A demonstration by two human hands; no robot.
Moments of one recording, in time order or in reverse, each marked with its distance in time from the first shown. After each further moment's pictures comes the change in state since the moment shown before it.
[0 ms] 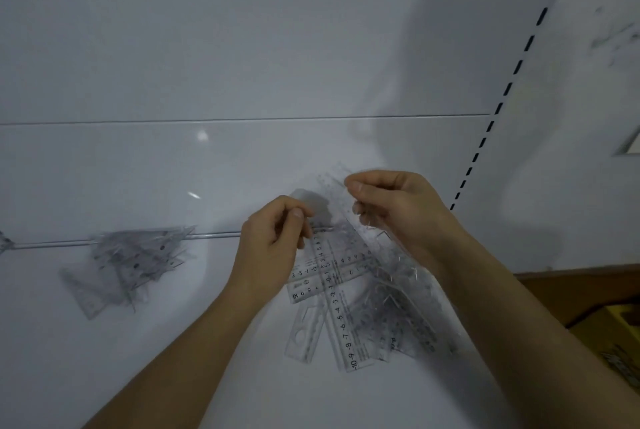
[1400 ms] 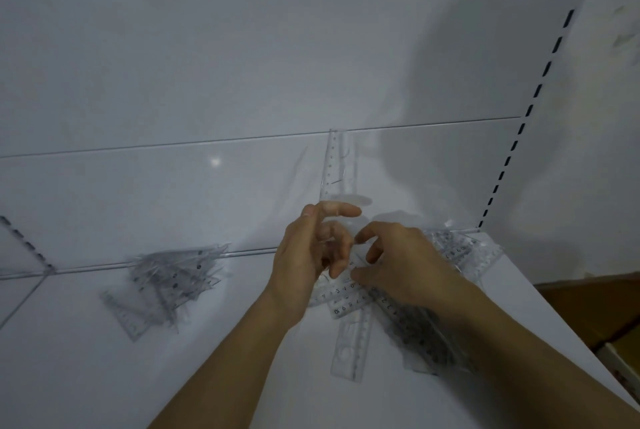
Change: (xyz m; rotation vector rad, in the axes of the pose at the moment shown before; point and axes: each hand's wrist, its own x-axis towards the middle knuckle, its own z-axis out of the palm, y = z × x) left_hand 0.003 0.010 -0.011 -0.557 -0.264 -0.122; right_hand -0.009 0.043 0.037 -1.113 -0.005 -0.093
